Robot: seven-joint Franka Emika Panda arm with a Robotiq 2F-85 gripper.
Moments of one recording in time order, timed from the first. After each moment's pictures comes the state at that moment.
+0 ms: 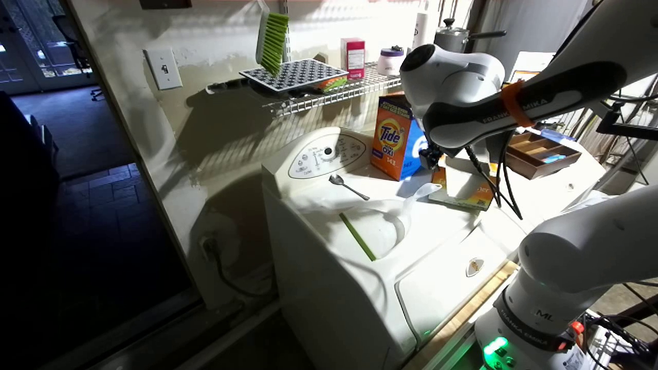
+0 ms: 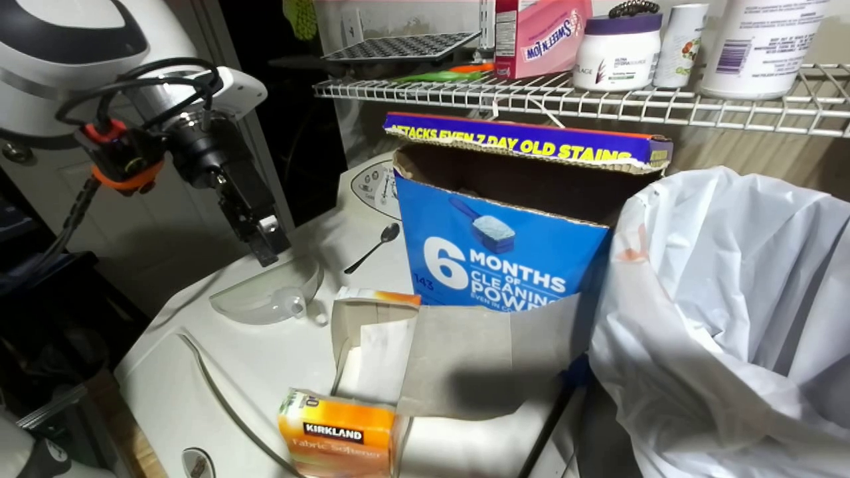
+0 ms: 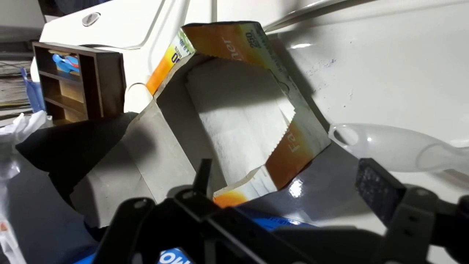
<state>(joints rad) -0.18 -0.59 0.14 -2.68 -0.65 1.99 0.39</state>
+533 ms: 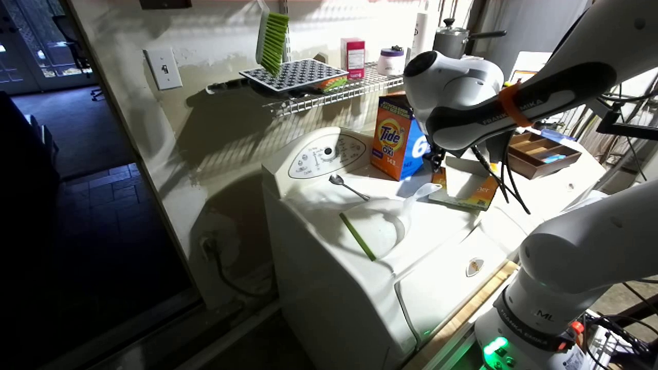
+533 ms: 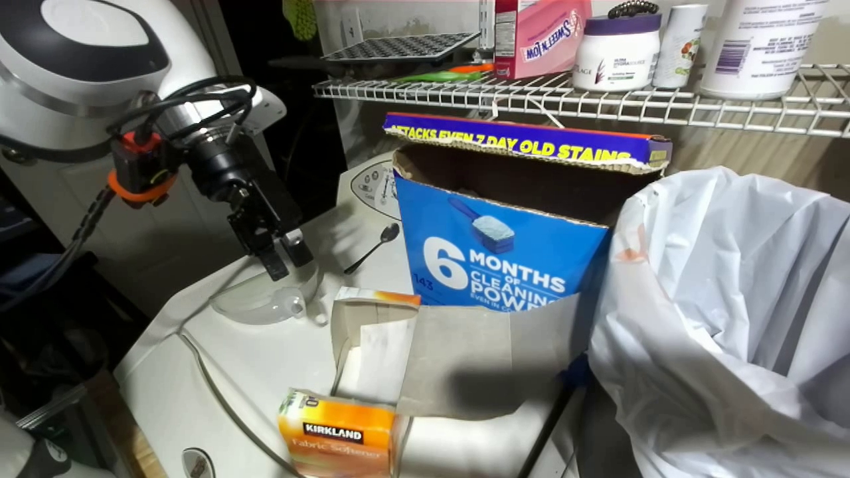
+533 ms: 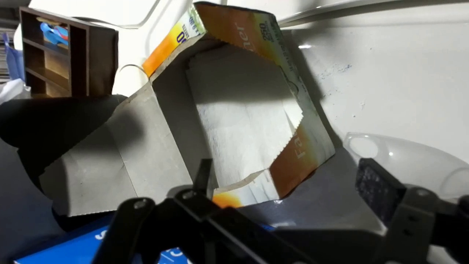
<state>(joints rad) -0.16 -0.53 0.06 -2.68 -0.71 2.05 0.27</state>
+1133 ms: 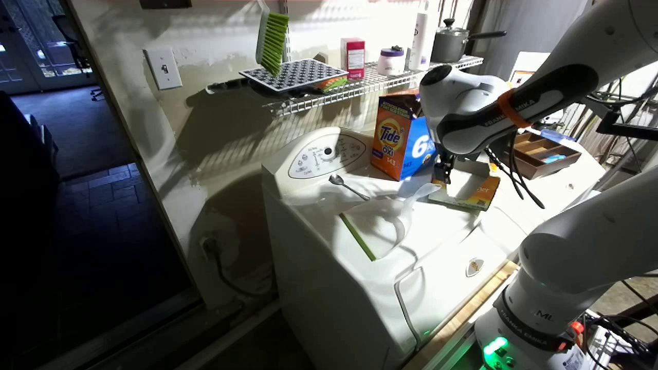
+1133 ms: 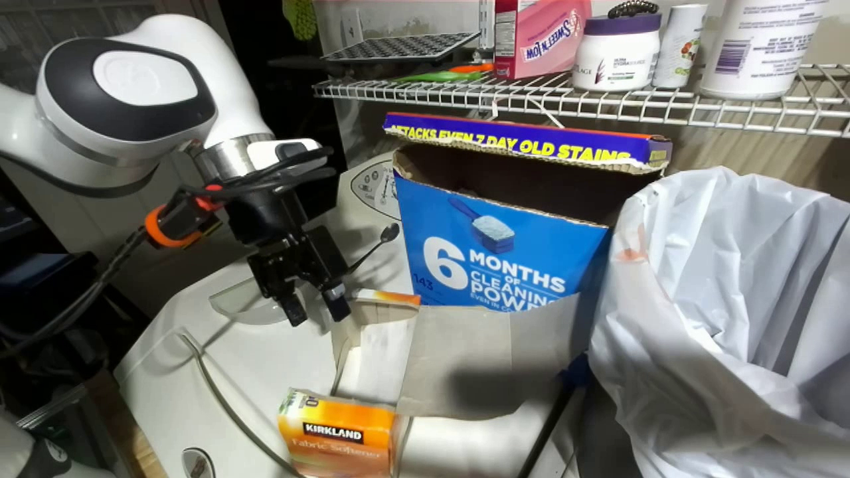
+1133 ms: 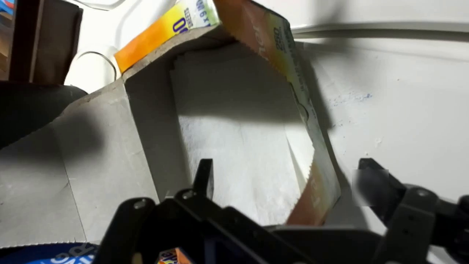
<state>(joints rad) -0.17 -0.43 -0.13 -2.70 -0.76 2.18 0.05</state>
